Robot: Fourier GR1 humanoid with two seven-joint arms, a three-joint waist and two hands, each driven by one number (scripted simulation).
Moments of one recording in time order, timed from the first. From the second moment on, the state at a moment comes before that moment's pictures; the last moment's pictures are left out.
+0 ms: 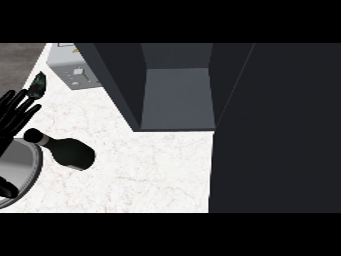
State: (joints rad) left arm -0.15 0.36 0.36 -1.37 0.46 -0.75 -0.01; right arm 0.10 -0.05 0.09 -2.43 -0.14 0.14 0.42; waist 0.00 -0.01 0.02
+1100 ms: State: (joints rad) left arm -0.25 0.35 0.34 -0.95 0.14 -0.77 -0.34; right arm 0.09 -0.05 0.09 -2.40 -0.14 0.16 0.39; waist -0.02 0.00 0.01
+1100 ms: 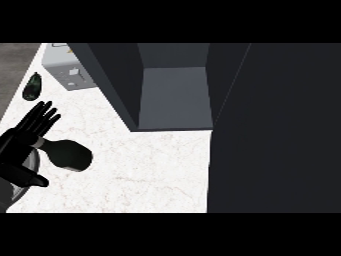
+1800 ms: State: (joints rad) left arm -0.37 0.39 0.26 -0.56 -0.04 -0.66 -0.60; right arm 0.11 -0.04 0.10 -2.42 -0.12 0.15 0.40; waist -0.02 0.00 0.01
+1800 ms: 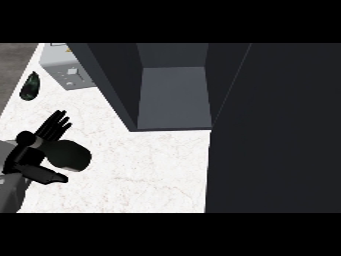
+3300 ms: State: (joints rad) left arm -0.44 0.37 0.21 -0.29 -0.03 -0.67 -0.72; right arm 0.08 -0.05 0.07 -2.40 -0.13 0.16 0.40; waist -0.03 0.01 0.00
